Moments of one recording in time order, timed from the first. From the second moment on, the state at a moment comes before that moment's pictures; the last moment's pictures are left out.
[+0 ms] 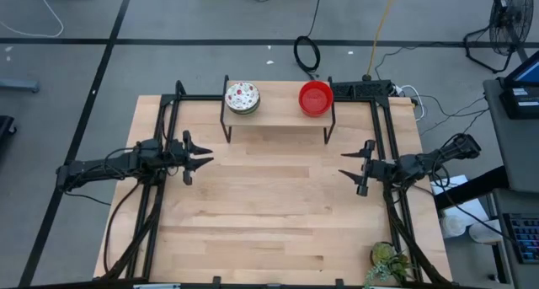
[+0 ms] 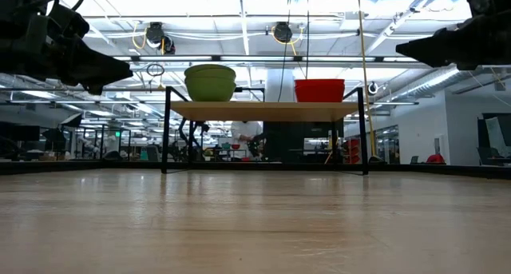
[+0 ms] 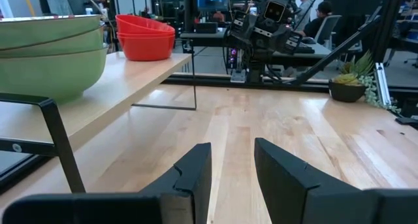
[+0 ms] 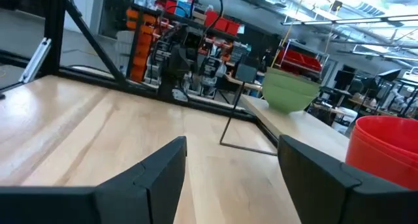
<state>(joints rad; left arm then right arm) 0.17 0.09 0.02 0.04 0.04 -0.01 0.39 0.09 0.02 0.15 0.55 -0.33</state>
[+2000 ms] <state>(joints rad) 0.17 0.09 0.02 0.04 0.04 -0.01 0.39 0.09 0.02 0.17 0.55 -0.33</state>
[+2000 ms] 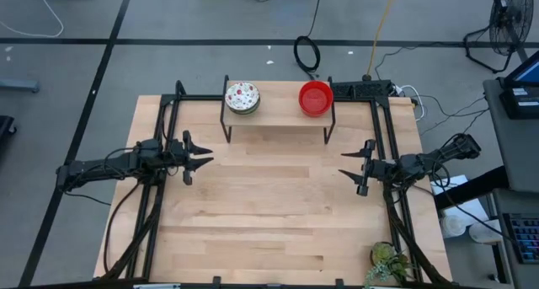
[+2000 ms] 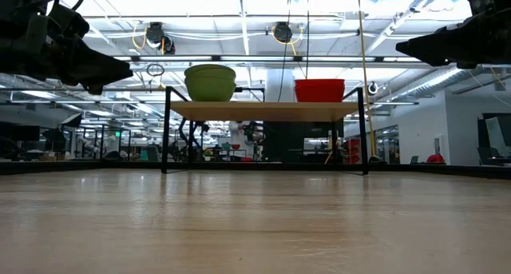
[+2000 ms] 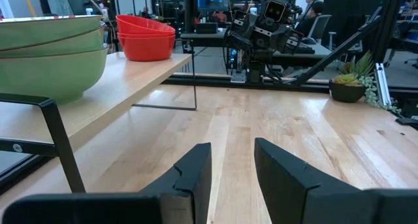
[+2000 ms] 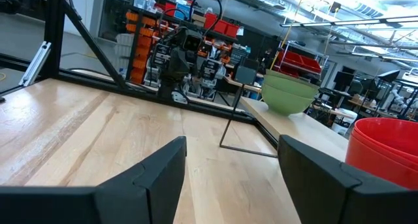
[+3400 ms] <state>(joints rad) 0.17 0.09 0.02 0.04 0.04 -0.01 0.39 0.09 0.02 0.17 0.55 -0.33</state>
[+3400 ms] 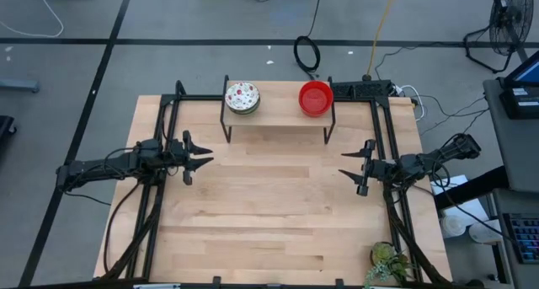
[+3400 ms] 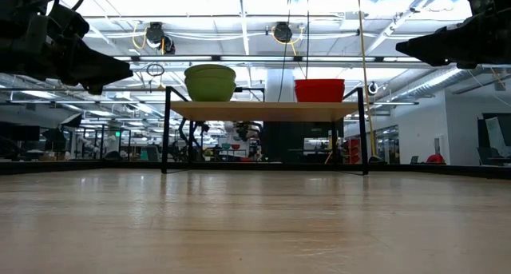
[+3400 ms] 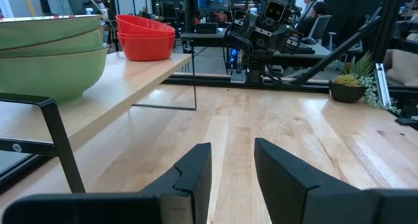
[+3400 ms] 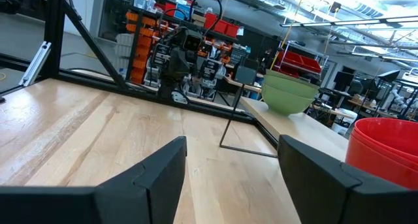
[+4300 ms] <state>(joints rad) 0.17 0.09 0.02 0.04 0.04 -0.01 0.39 0.09 0.02 0.17 0.55 -0.33</state>
